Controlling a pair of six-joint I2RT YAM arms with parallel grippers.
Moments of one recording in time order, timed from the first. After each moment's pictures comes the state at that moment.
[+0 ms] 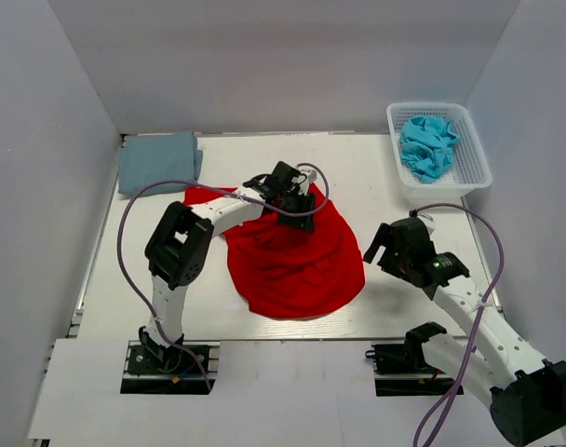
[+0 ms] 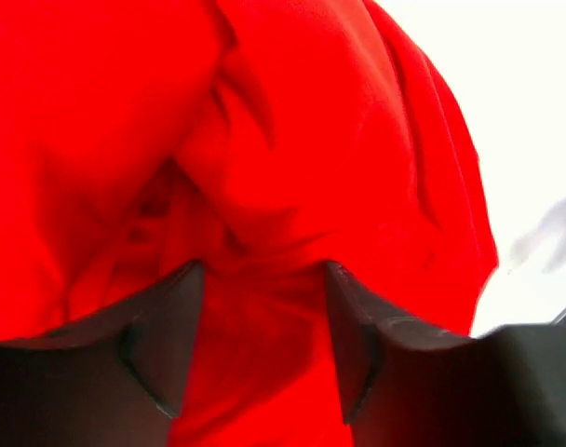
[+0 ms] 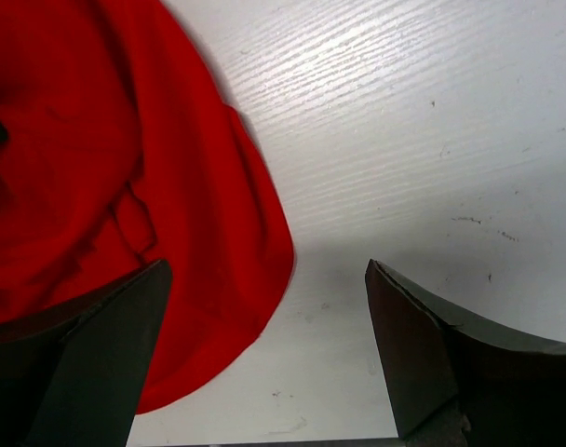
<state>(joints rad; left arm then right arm) -0.67 2.03 1.49 -0.38 0.30 -0.32 0.41 0.86 0.65 -0.67 0.19 0.73</state>
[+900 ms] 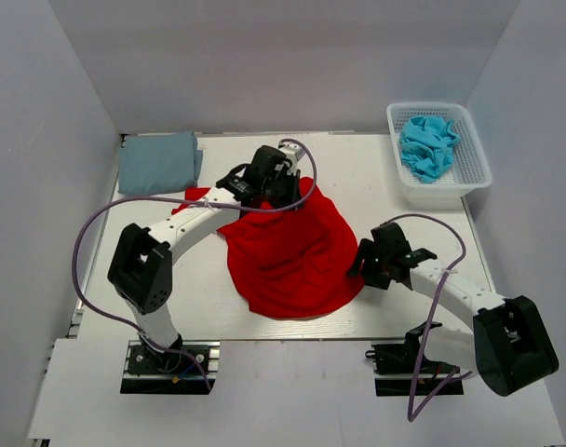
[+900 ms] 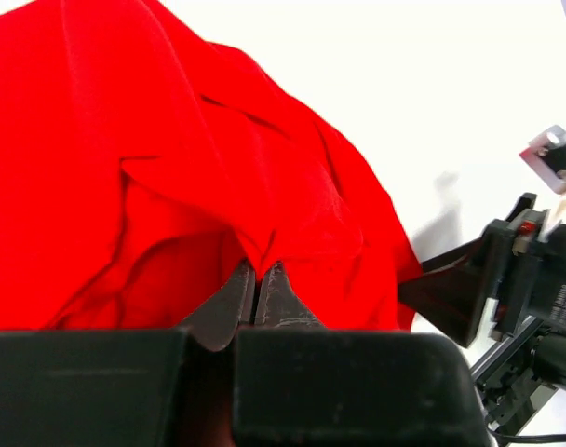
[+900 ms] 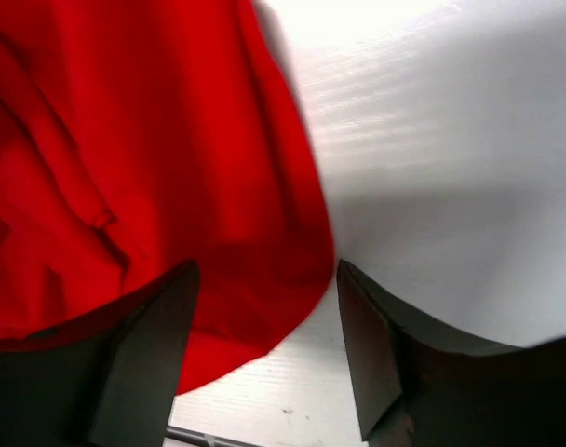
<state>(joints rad) -0.67 1.75 1.43 -0.35 0.18 -0.35 0.43 1.16 0.51 -0.42 -0.05 0.73</state>
